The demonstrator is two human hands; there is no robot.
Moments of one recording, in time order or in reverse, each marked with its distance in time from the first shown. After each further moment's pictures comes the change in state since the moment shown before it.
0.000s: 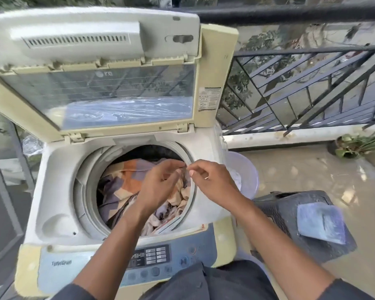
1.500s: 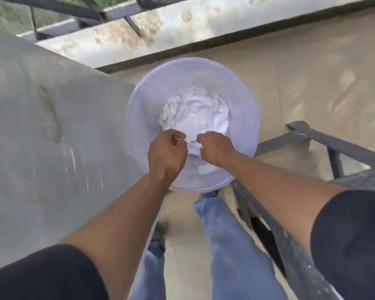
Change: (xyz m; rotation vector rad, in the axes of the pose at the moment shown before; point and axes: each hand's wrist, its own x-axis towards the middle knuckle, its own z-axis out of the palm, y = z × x) left_hand 0.290 -0.257 0.466 0.267 -0.077 -0.714; right_hand 0.251 0.640 0.078 -0.480 -0.557 0.262
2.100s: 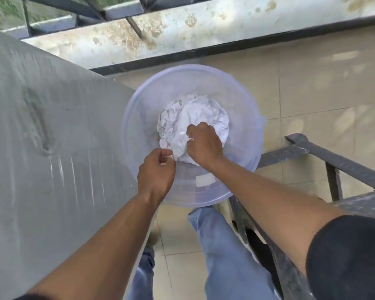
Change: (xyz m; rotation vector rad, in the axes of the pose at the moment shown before) left_hand 0.010 -0.039 -0.002 -0.161 -0.026 -0.156; right_hand 0.035 -0.023 -0.001 0.209 0.337 0.022
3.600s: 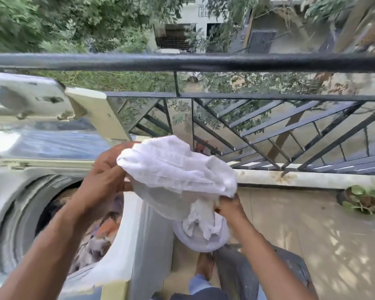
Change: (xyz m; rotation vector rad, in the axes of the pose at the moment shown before) left_hand -0.518 0.137 -0.378 -0.601 -0.046 0.956; right_hand -0.362 -0.270 -0.386 0.923 0.118 0.119
